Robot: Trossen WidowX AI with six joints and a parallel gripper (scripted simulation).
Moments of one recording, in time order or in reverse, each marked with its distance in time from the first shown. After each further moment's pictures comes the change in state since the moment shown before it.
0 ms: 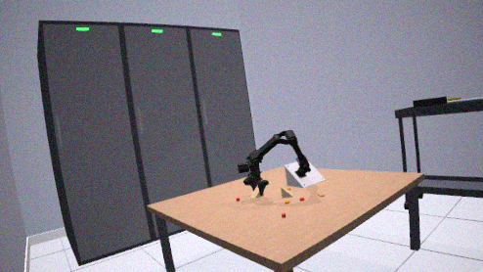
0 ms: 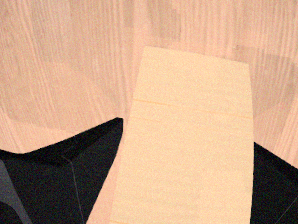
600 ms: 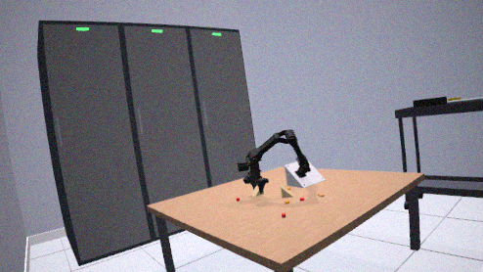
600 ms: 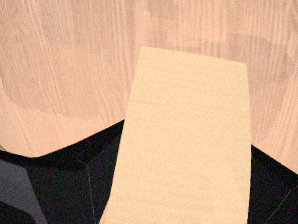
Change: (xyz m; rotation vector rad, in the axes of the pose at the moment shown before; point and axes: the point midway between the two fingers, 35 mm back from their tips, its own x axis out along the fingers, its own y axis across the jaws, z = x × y) arm -0.011 -0.001 -0.003 0.016 0.015 0.010
